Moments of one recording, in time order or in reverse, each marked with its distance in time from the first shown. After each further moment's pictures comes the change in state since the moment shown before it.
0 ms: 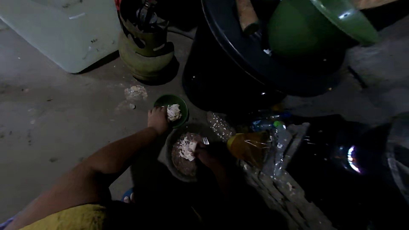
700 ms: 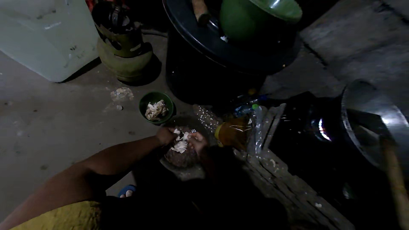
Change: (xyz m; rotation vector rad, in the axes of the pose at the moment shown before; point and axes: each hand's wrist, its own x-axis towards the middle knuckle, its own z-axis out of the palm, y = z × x) left_hand -0.057 0.068 0.034 -0.455 -0.518 -0.078; right_hand -0.053 -0.024 -0.004 -0.043 0.226 -0.168
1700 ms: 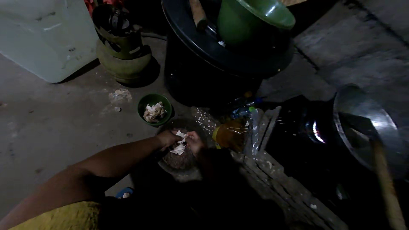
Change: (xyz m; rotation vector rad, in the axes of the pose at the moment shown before) left_hand -0.007 0.015 0.011 -0.370 -0.109 -0.034; right_hand 0.009 -0.007 0.005 -0.217 -0.038 0.017
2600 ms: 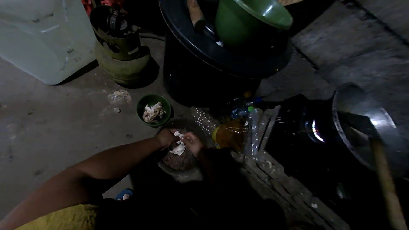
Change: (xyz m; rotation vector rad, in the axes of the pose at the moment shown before) left_hand 0.002 0.008 -0.006 0.399 0.067 0.063; right_hand 0.003 -0.004 -0.008 -0.131 -0.131 -0.037
